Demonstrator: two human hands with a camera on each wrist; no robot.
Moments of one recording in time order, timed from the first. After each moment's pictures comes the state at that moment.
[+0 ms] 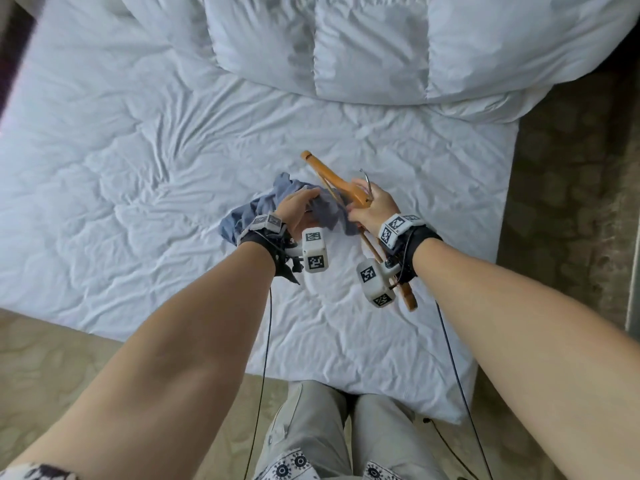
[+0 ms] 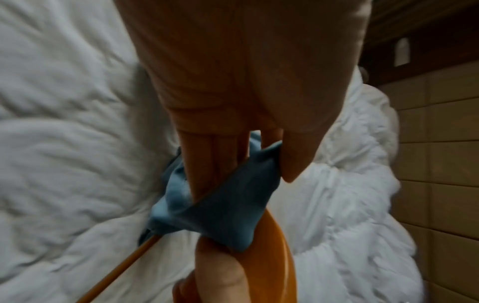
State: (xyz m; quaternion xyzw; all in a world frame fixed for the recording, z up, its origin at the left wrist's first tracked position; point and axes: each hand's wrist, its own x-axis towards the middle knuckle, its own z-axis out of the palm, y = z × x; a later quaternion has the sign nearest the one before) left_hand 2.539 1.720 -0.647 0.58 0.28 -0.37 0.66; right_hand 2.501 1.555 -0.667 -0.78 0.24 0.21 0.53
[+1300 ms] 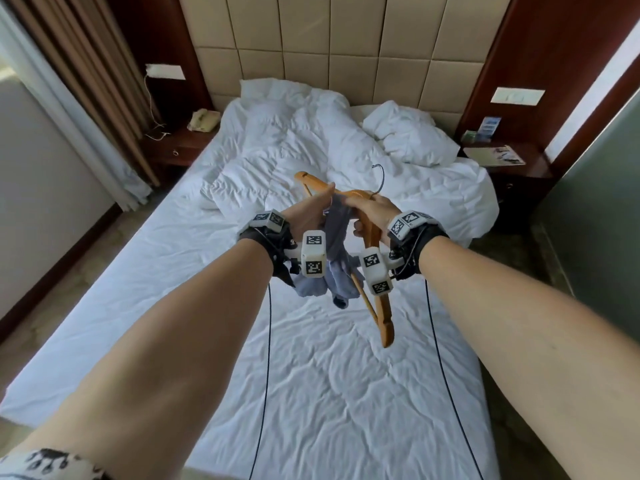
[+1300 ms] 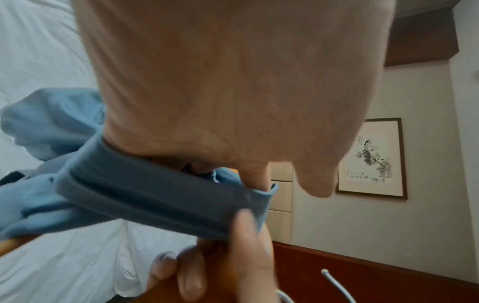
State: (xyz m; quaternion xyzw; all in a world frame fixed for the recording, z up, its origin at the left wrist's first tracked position) left_hand 2.557 1.787 -0.328 0.64 -0.07 -0.42 0.64; right_hand 2.517 1.624 -0.335 -0.71 0.19 0.07 0.68
